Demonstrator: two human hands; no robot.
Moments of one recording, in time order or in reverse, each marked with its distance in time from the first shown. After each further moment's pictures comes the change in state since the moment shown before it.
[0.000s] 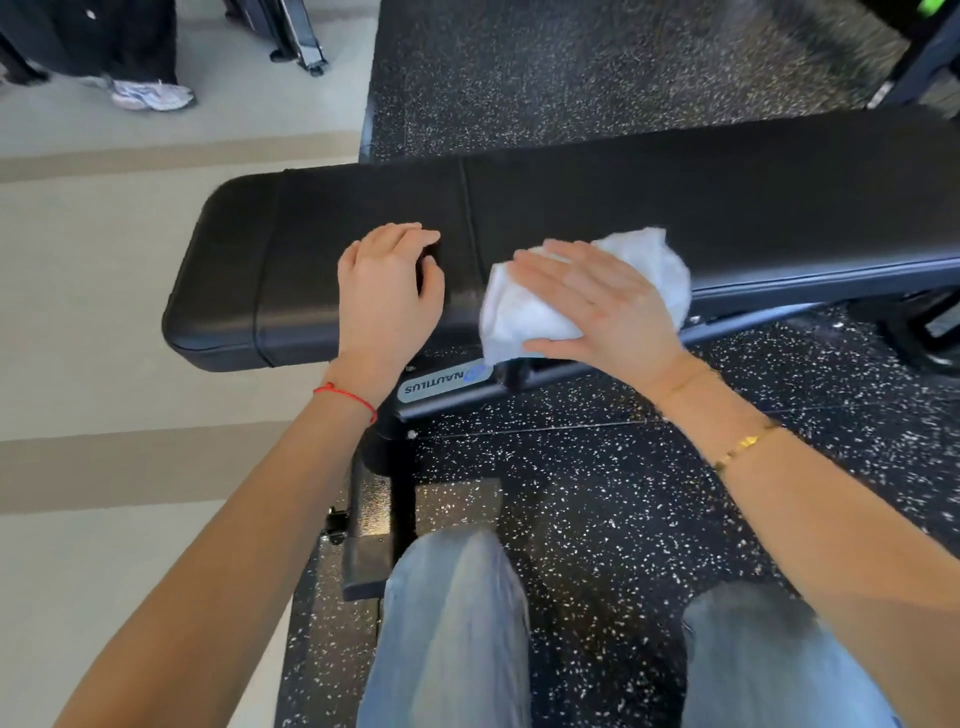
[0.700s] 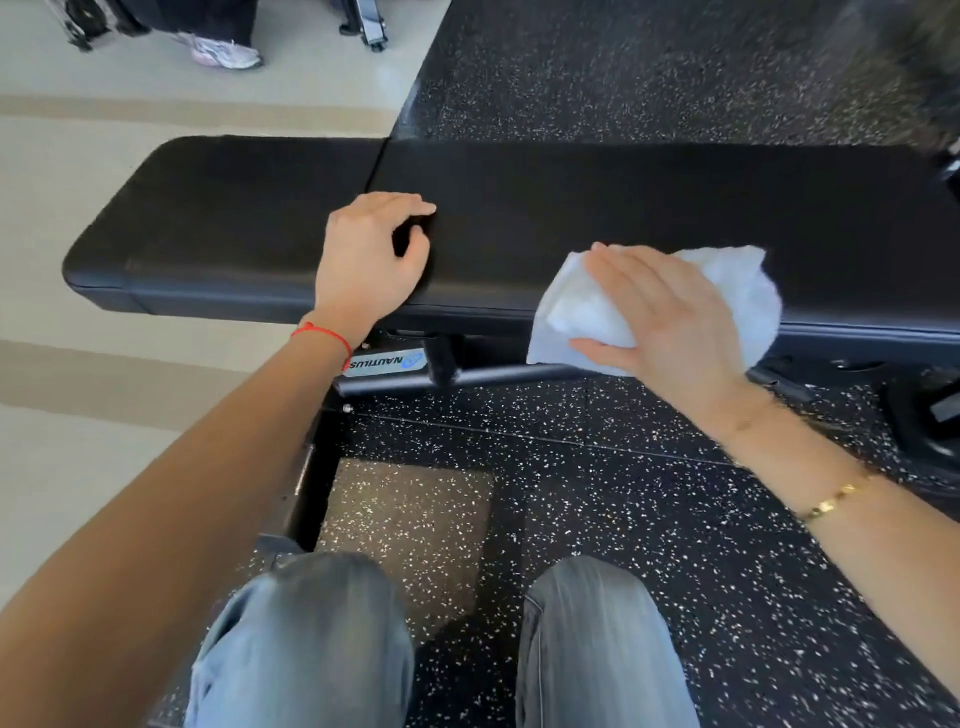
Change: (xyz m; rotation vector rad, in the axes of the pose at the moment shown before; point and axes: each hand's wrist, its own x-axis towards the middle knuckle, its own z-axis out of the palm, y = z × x) left_hand 0.025 0.109 0.054 -0.022 0.083 -0.071; right_hand -0.094 0.155 -0.047 -0.051 0.009 0.020
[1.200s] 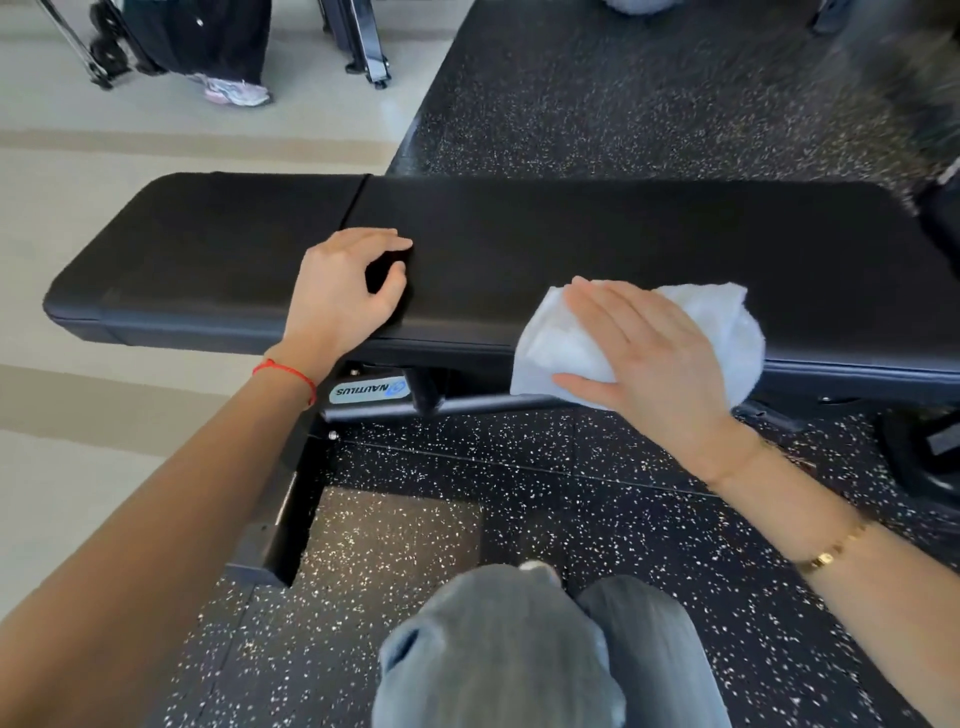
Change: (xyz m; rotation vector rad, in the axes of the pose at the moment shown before) left_hand 0.003 0.003 0.002 0.050 -0.030 0.020; right_hand -0.005 0.010 -0.009 -0.017 -0.009 -0.014
